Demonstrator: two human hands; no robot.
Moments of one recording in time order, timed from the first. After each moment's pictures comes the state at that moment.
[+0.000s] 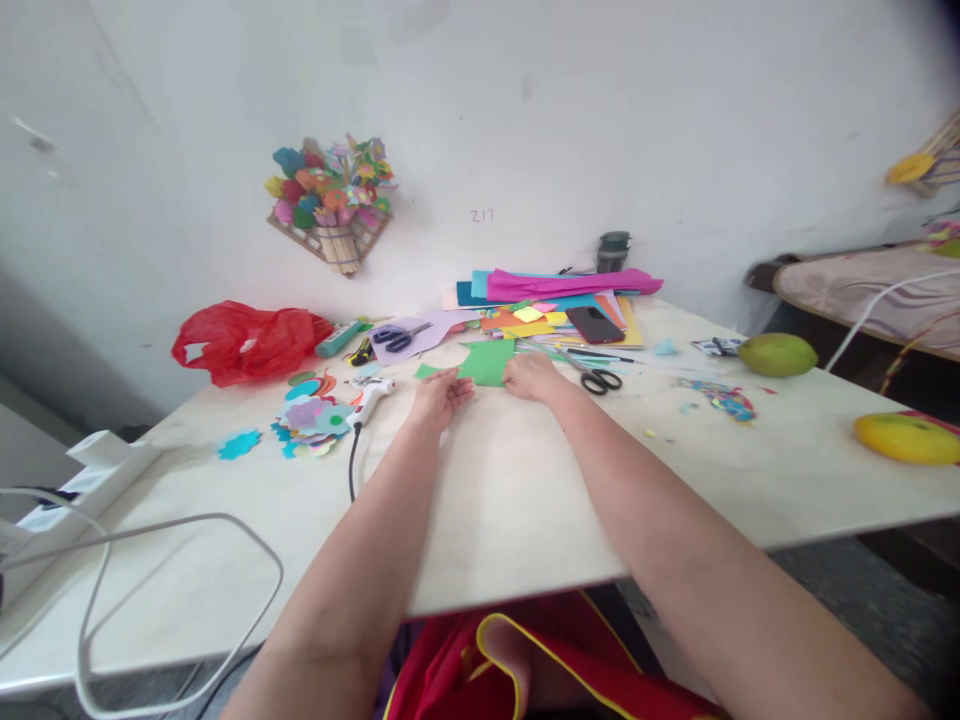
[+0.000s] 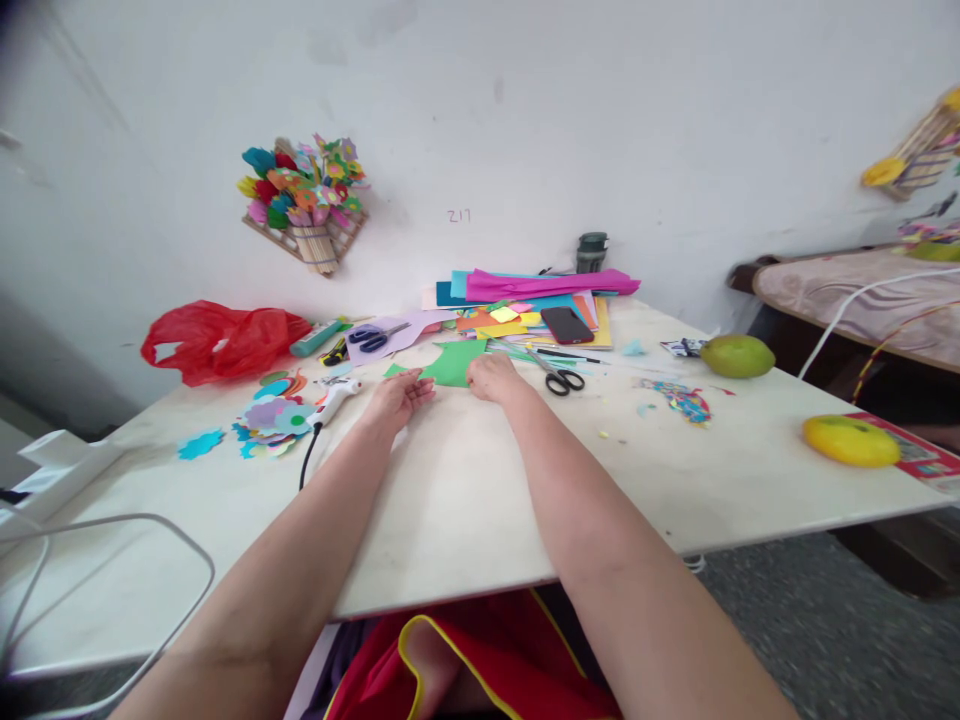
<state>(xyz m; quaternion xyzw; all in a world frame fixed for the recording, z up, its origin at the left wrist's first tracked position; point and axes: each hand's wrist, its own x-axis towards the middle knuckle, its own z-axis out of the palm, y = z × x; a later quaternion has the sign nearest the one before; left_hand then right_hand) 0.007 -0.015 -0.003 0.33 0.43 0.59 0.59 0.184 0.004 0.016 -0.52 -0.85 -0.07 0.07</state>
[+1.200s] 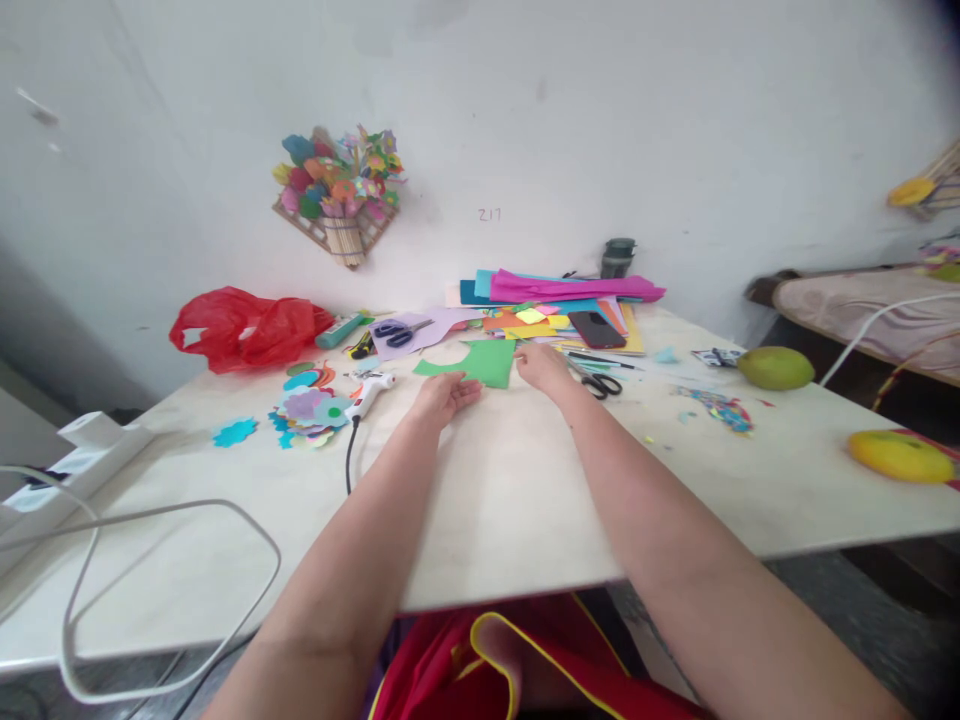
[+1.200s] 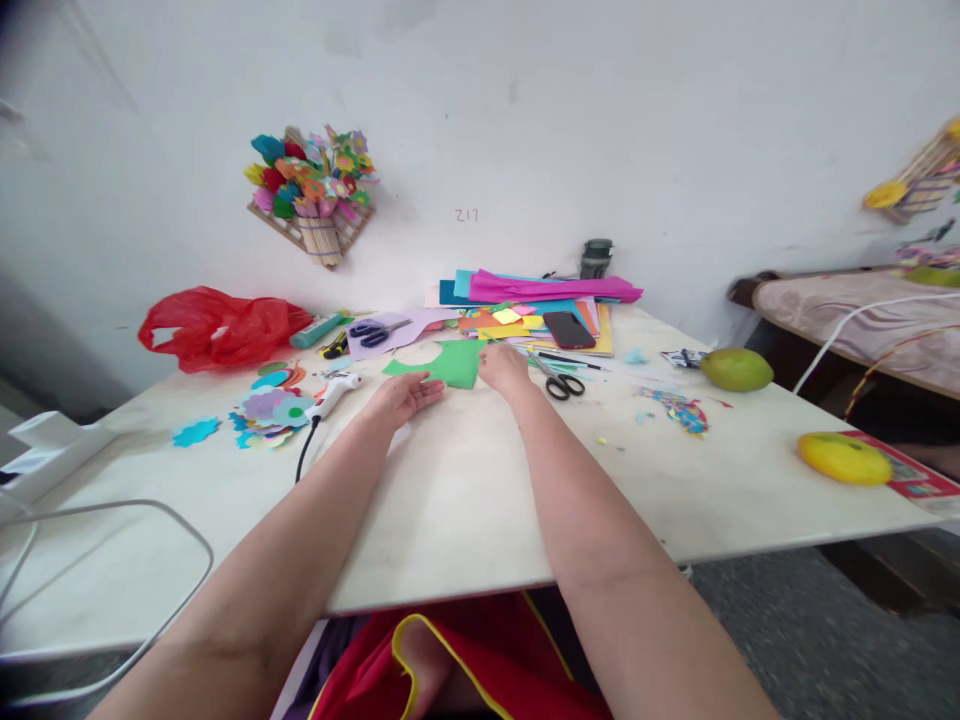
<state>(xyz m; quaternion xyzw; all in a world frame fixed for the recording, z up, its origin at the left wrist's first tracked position) 0.012 -0.012 -0.002 0.29 0.45 0.55 0.64 0.193 0.018 0.016 -0.64 -0.73 0.04 0.24</state>
